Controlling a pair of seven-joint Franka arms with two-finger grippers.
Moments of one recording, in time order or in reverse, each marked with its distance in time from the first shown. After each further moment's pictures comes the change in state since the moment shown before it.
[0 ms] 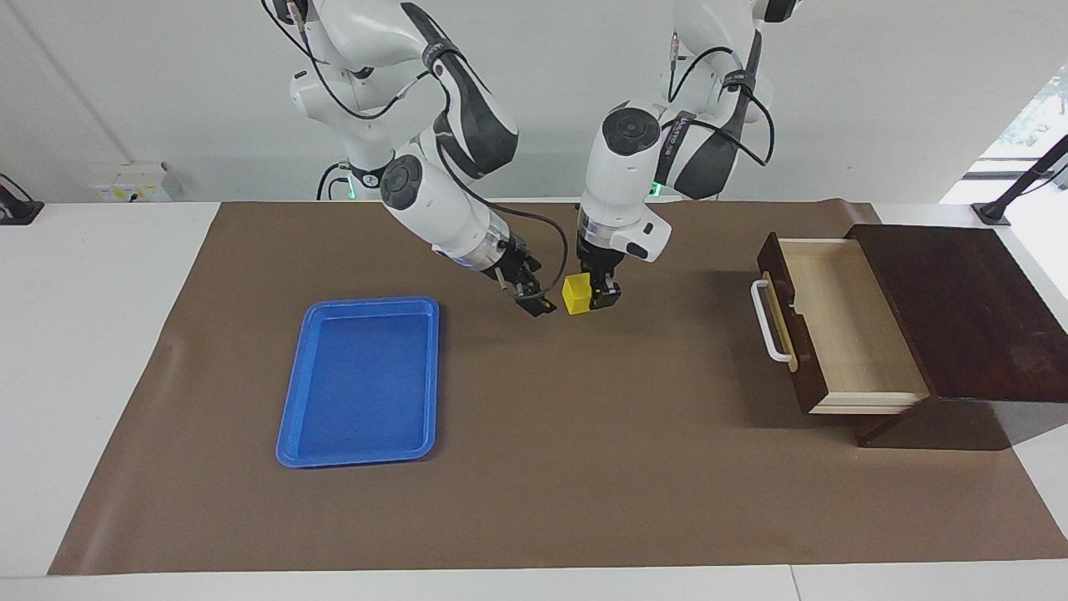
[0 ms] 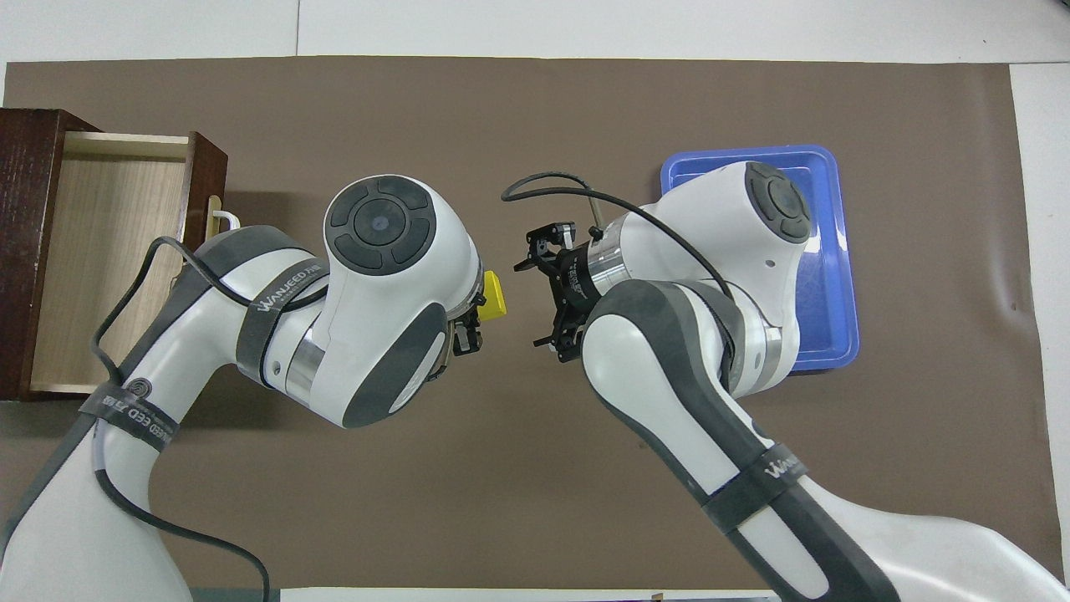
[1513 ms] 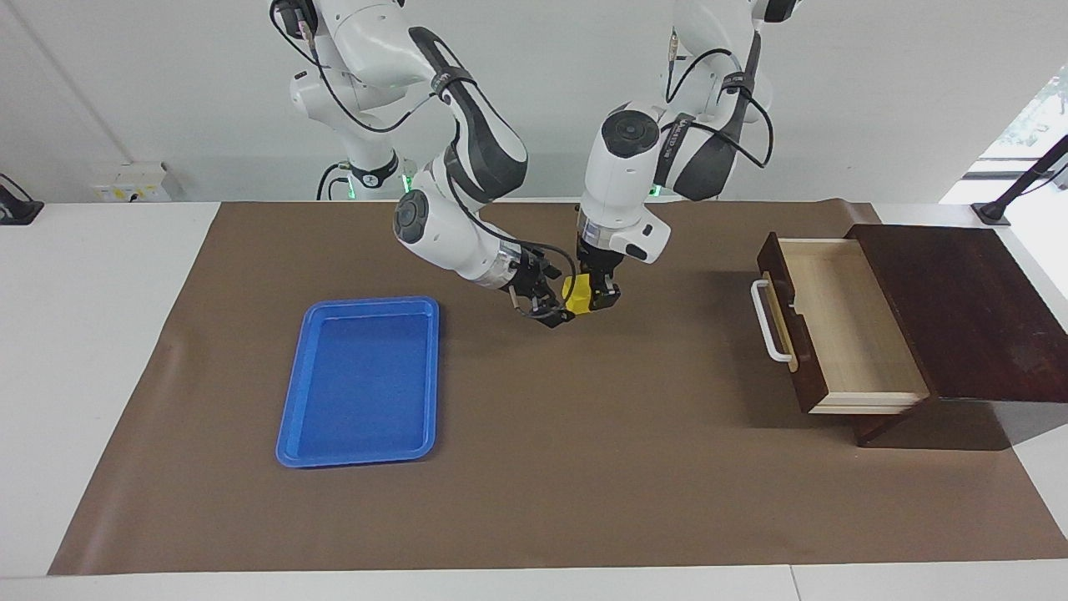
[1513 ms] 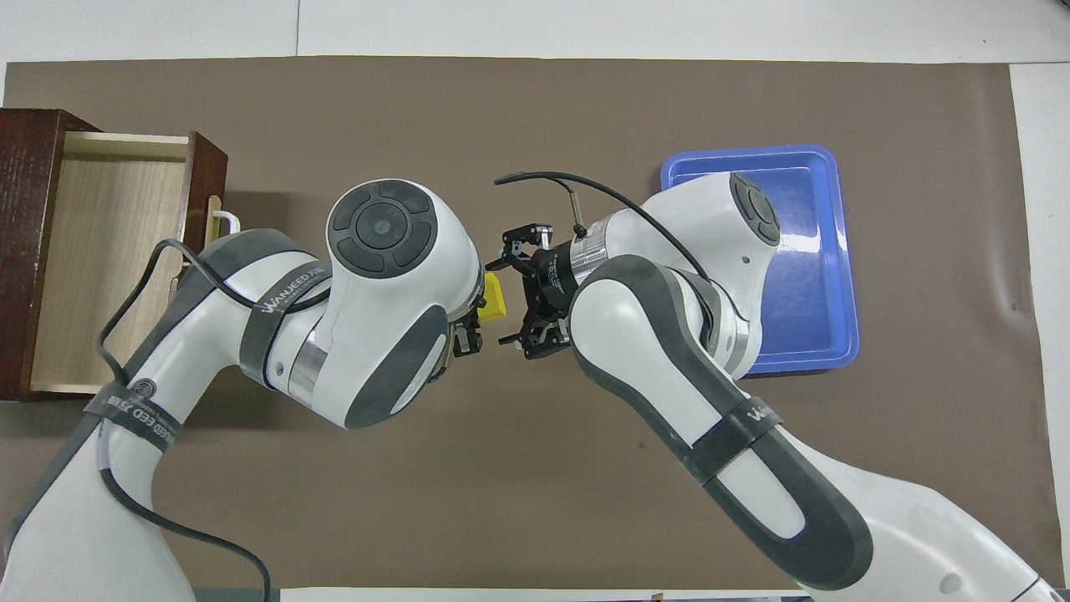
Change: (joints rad) left arm 0.000 0.000 0.000 -0.013 0.000 0.013 0.005; right arm 0.003 0.069 -0.001 0.014 0.235 0.045 -0.053
